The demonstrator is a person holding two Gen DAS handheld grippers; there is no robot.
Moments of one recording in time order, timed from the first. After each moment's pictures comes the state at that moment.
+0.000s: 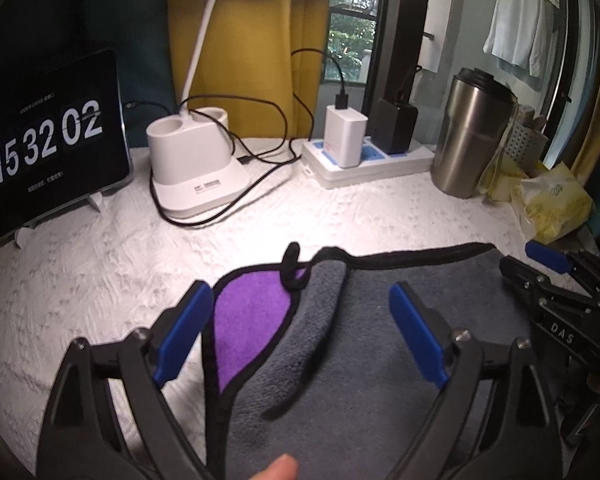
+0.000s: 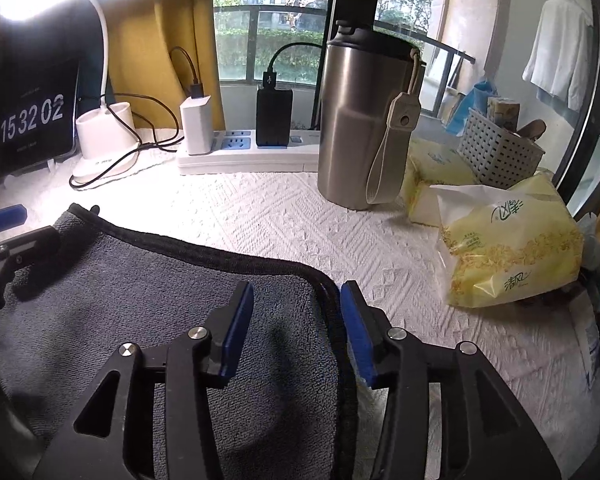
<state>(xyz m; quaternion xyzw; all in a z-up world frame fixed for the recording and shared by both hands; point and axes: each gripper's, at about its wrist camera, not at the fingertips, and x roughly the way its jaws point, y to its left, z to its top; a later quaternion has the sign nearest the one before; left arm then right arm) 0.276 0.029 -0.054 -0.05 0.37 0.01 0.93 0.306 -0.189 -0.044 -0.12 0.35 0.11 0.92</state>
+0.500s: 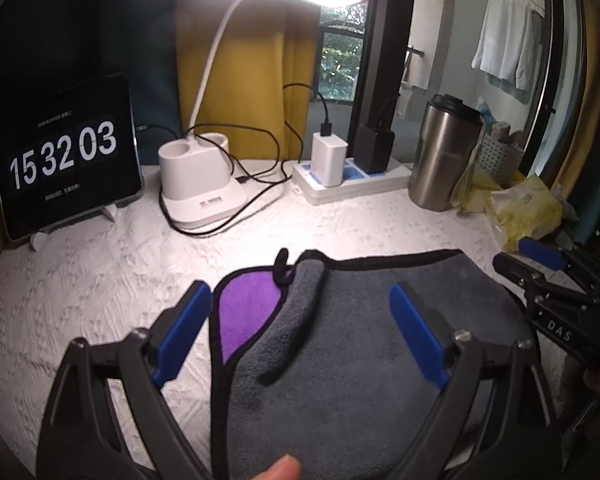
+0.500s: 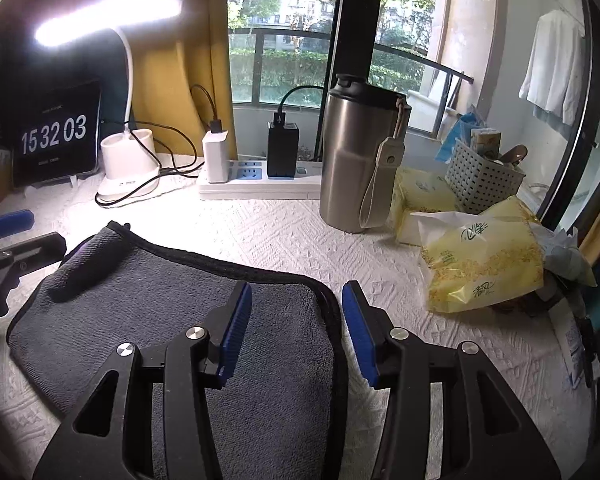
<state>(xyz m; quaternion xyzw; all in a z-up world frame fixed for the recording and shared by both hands) 0.241 0.023 -0.027 -0.06 0.34 0.00 0.94 0.271 -0.191 -0.014 -0.12 0.31 0.13 0.93</state>
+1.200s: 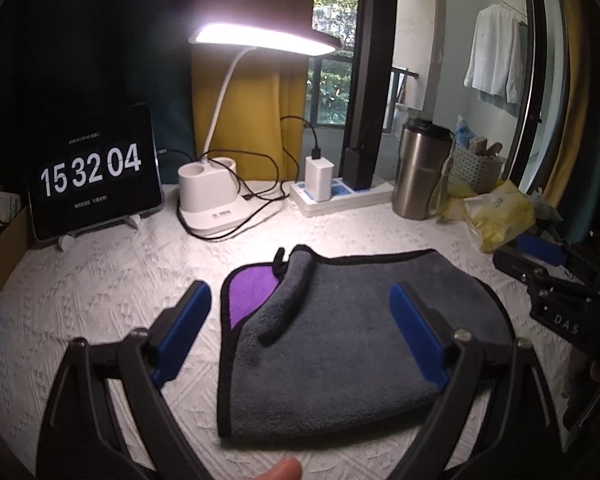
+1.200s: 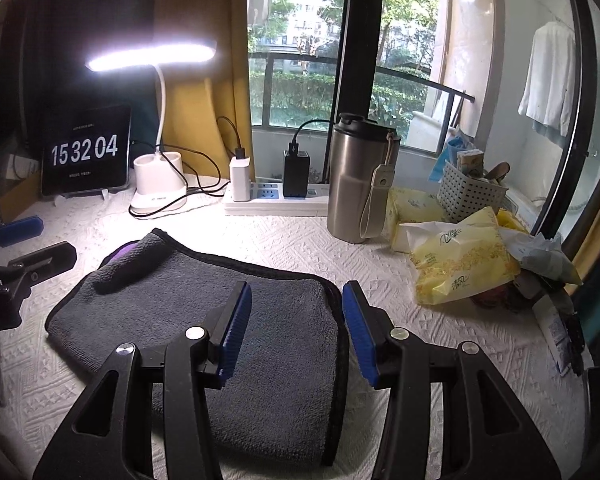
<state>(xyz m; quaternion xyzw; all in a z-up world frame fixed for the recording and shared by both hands) 0.179 0.013 -0.004 -0.05 0.28 0.01 0.96 0.215 -0.199 0.011 -0.11 0.27 0.15 0.94</state>
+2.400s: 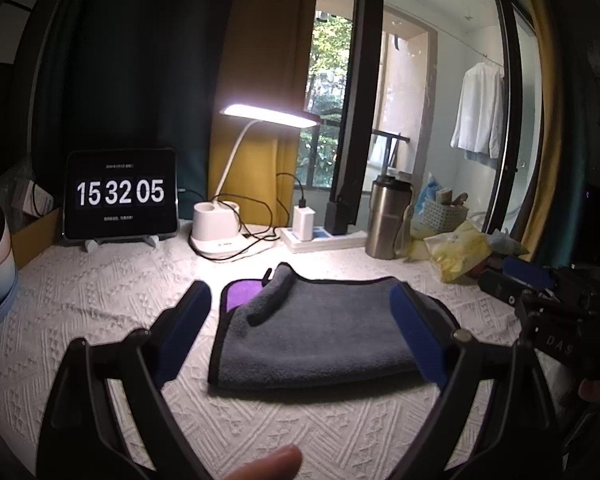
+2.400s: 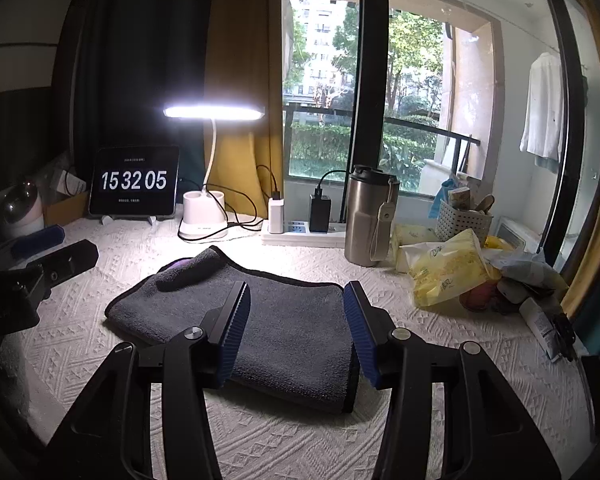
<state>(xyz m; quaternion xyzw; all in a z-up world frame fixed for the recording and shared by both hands) 0.072 -0.006 0.003 -0.07 0.16 0.01 0.98 0.116 -0.218 0.023 -0.10 0.17 0.19 0.96</state>
